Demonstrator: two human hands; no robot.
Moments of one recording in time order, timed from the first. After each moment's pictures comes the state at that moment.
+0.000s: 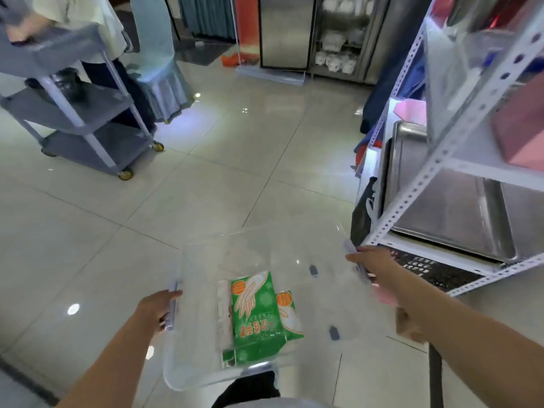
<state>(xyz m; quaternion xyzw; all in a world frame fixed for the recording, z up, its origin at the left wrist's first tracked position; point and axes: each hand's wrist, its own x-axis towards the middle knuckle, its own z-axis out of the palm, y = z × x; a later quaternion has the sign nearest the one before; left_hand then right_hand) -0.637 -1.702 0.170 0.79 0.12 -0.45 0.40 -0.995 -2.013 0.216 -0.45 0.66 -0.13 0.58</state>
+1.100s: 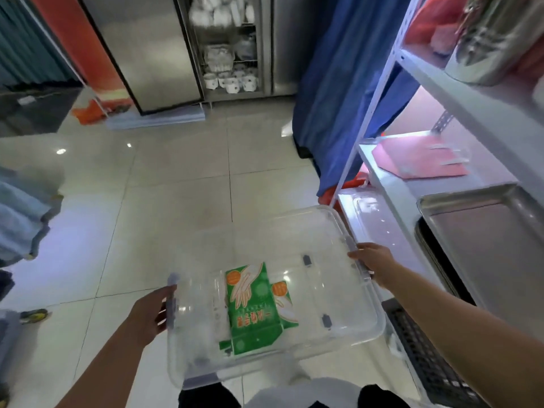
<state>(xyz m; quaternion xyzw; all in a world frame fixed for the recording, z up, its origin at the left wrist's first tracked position) -0.196 -2.464 0.205 0.75 -0.06 -0.57 0.33 -0.652 -2.570 0.190 -0.25 0.75 -0.29 0.53</state>
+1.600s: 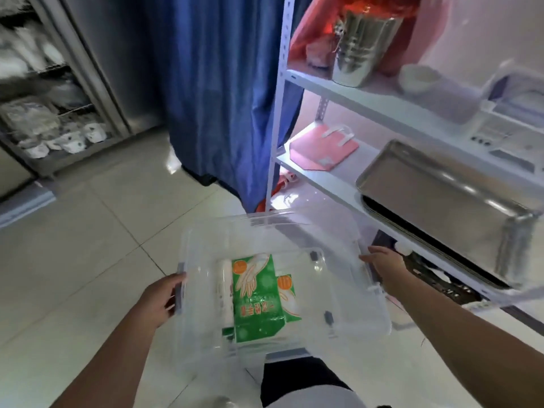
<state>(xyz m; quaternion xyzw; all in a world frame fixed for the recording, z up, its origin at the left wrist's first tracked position) -0.157 -2.830 0.204 0.66 -0.30 -0.67 0.13 -0.568 -2.583 0.218 0.04 0.83 -0.45 0.32</state>
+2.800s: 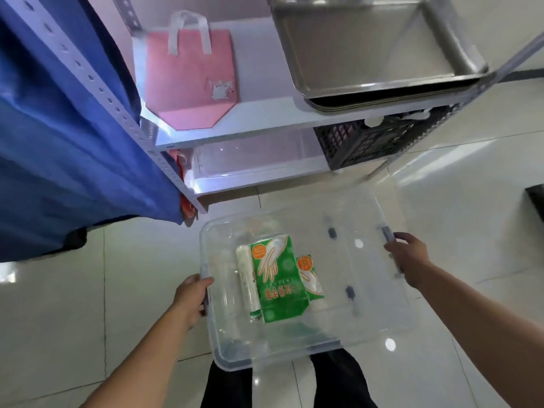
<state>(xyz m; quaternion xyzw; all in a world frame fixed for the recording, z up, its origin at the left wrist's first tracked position) -0.408 -3.111 -0.013 0.49 -0.58 -0.58 -0.29 -0.466 -2.674 0.050 0.49 0.72 -0.47 0.12</state>
